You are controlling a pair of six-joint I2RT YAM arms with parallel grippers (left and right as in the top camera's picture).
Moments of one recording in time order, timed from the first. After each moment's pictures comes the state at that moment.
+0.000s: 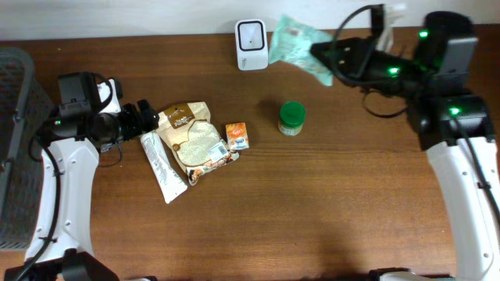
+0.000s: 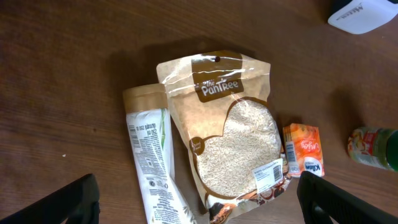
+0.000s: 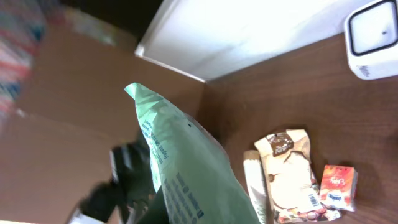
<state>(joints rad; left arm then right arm) 0.18 1.54 1.31 -0.85 0.25 -0.20 0.03 1.43 1.55 -0.49 -0.90 0.84</state>
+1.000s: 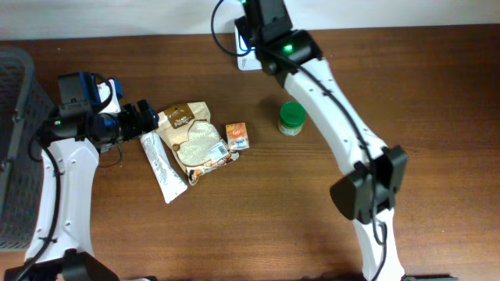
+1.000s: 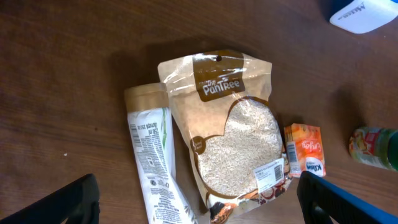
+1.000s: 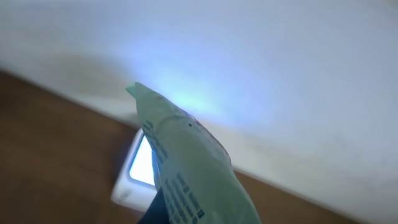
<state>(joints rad) 0.18 1.54 1.31 -0.85 0.24 -0.20 0.49 2.25 2.35 -0.60 0.39 -0.22</state>
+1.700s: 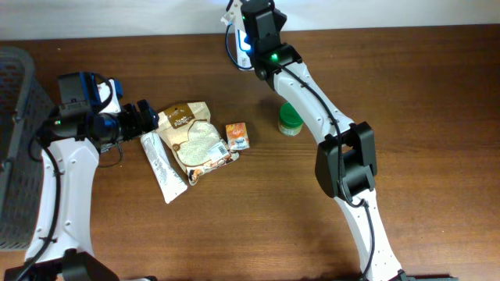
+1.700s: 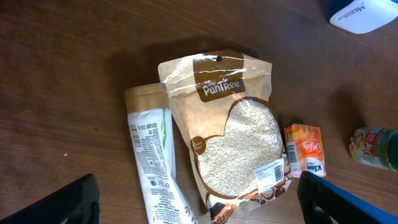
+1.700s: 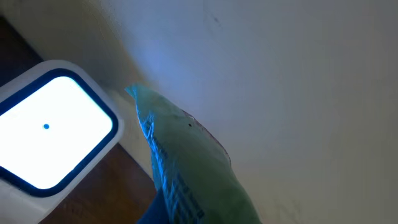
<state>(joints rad) 0.18 1.54 1.31 -0.85 0.24 -0.20 0.44 2.51 2.35 -0.25 0.50 -0.90</state>
